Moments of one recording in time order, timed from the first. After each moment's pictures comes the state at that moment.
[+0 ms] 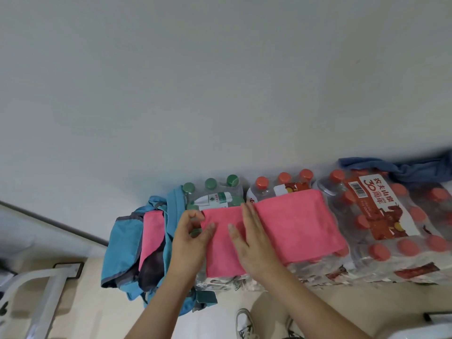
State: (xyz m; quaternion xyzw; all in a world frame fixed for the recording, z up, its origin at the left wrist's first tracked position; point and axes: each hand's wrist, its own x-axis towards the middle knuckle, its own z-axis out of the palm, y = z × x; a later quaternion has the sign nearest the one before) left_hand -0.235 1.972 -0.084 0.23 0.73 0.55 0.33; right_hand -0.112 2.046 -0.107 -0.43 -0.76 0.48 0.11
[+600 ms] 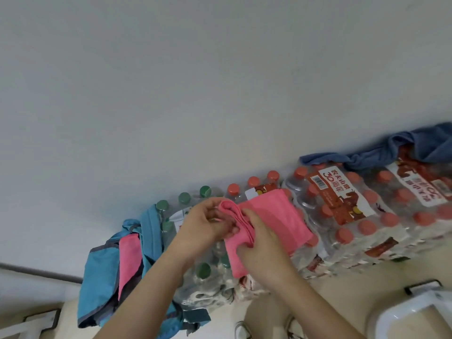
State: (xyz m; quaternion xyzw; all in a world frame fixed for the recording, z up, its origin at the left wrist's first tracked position) left_hand -0.208 2.031 -0.029 0.36 0.62 0.45 0.53; right_hand -0.059 2.044 -0.044 -0.48 -0.67 0.53 0.19
